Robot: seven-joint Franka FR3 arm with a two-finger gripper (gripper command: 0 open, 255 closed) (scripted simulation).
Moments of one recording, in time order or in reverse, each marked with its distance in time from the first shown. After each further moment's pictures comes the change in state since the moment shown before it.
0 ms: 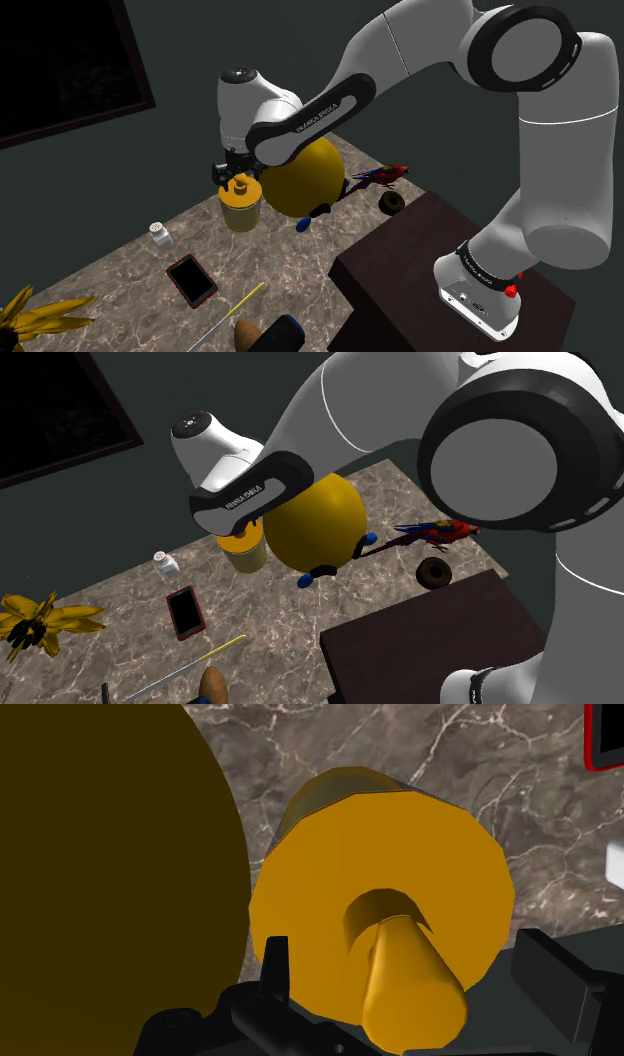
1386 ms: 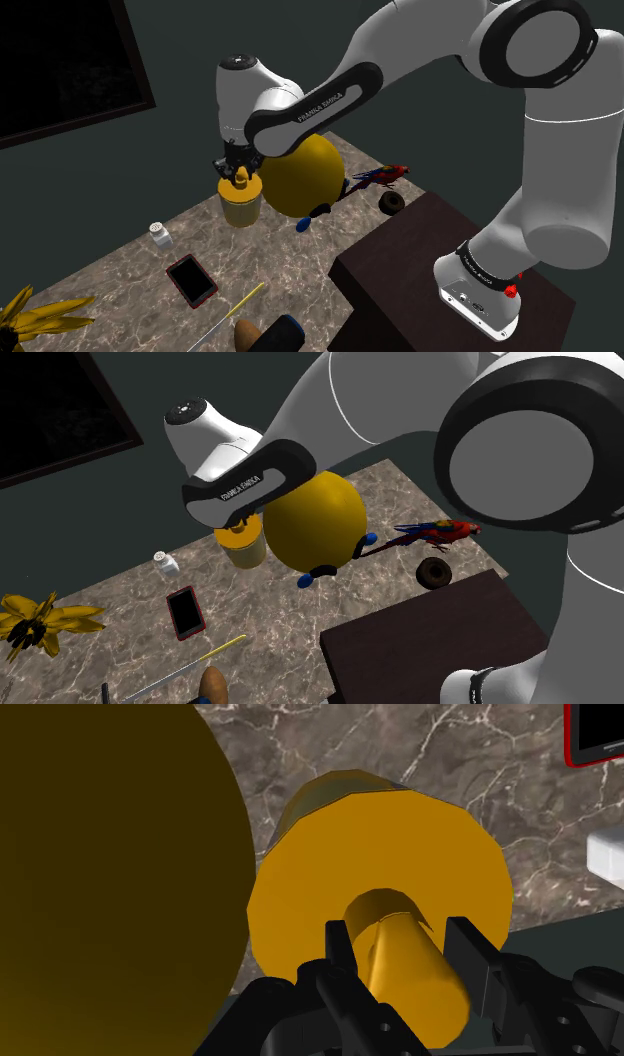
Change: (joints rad) arm -0.011 -0.042 0.016 0.000 0.021 -0.041 -0.014
